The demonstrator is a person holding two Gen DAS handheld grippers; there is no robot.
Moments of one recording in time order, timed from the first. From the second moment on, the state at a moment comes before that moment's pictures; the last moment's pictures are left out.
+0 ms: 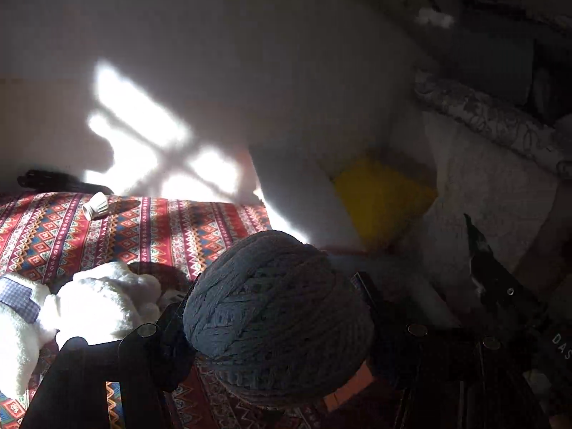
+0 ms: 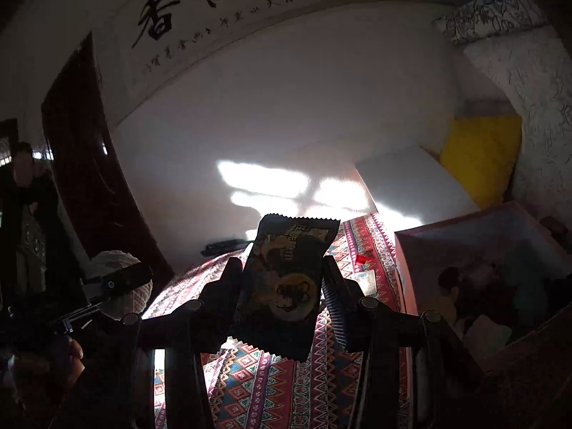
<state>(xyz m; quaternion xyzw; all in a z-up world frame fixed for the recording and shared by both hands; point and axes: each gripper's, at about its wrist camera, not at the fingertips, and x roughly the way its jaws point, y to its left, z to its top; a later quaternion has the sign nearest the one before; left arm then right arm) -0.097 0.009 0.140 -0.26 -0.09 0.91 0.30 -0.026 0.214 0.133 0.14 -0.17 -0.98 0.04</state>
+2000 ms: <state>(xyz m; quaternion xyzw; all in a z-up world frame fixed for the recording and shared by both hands) -0.203 0.071 -0.075 -0.40 0.14 0.88 0.20 -0.225 0.241 -0.040 0.43 -0.29 -0.85 0.03</state>
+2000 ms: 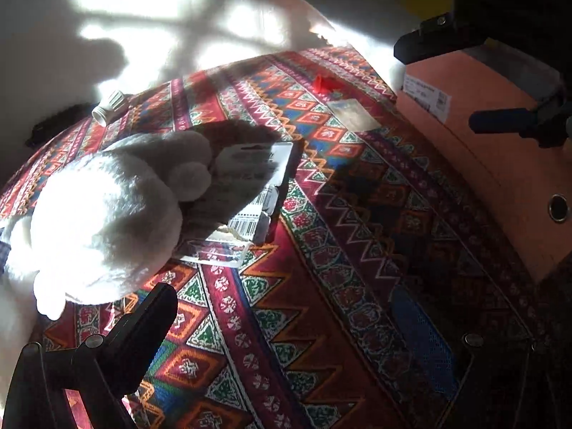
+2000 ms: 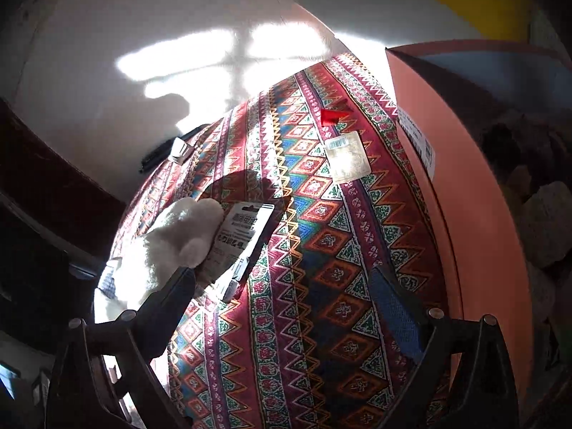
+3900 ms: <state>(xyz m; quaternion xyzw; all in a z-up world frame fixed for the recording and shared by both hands) -0.246 -0.012 -0.090 -0.48 -0.03 0.84 0.25 -0.340 0.217 -0.100 0.46 -0.08 -0.88 0.02</state>
